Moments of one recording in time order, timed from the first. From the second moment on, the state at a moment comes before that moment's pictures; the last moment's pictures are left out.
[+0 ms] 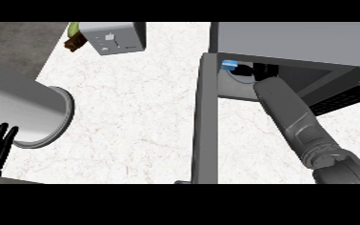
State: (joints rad) left arm 0.28 0.12 0.44 -1.79 0.27 -0.54 -0.25; right arm -1.05 -0.16 -0.04 -0.05 0.17 -0.83 -0.66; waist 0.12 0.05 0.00
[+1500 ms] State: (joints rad) left arm 0.47 0.02 0.30 -1.94 0.21 -0.62 -0.26; right arm -0.76 -0.04 -0.17 -0.21 0.01 -0.31 -0.95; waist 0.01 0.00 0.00
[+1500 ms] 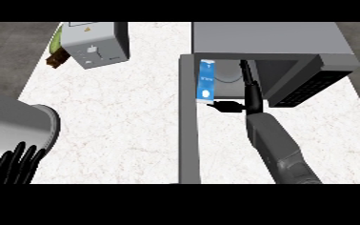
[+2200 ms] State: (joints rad) left arm 0.45 0.00 0.10 -1.98 0.10 -0.64 -0.22; right arm -0.39 -0.02 -0.05 -0.56 -0.04 -0.08 -0.97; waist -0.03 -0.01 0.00
